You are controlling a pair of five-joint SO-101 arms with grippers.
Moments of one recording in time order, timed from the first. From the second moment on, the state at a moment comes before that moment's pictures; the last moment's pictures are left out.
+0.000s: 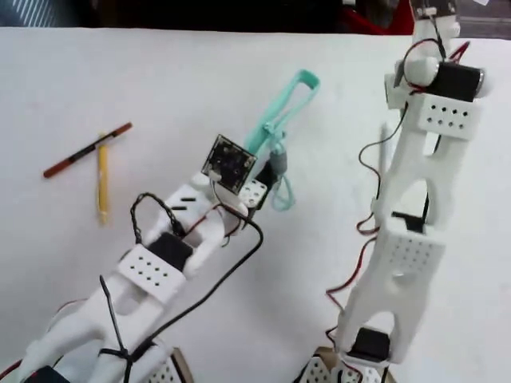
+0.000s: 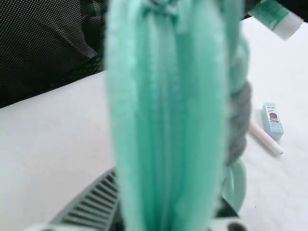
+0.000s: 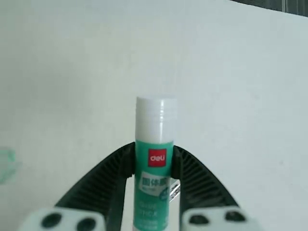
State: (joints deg) left arm 27.2 -37.6 63.9 7.3 -2.3; right arm 8.4 32.0 -69.5 99.1 21.7
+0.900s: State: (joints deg) left arm 27.1 -37.7 63.9 9.1 -2.3; right arm -15.7 -35.7 -3.3 59.3 -5.7
